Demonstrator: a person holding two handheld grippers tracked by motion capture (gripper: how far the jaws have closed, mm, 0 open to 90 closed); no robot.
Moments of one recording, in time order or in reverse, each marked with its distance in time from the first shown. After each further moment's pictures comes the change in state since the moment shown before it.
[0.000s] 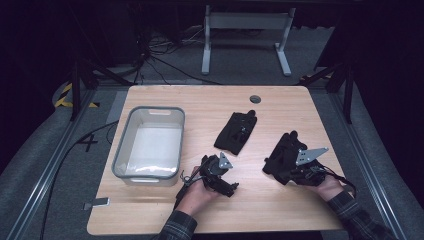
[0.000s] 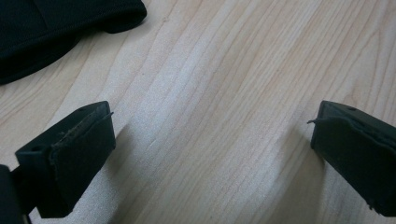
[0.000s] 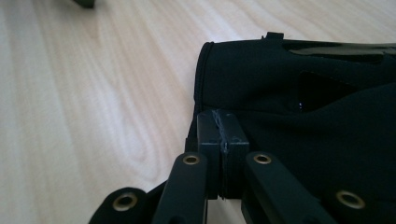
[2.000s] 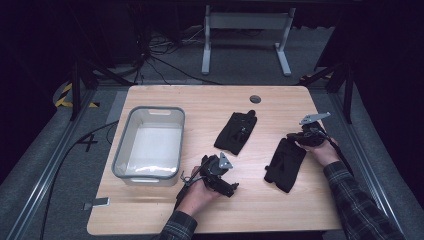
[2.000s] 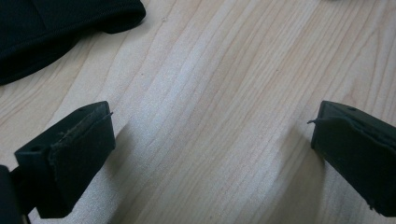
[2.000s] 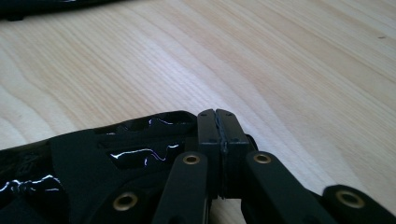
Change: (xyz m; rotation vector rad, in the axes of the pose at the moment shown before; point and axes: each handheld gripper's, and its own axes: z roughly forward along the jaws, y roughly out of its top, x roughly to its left) left arm 0.000 0.000 0.000 0.001 -0.001 0.003; right arm -0.126 0.030 0.006 -0.028 -0.265 0.140
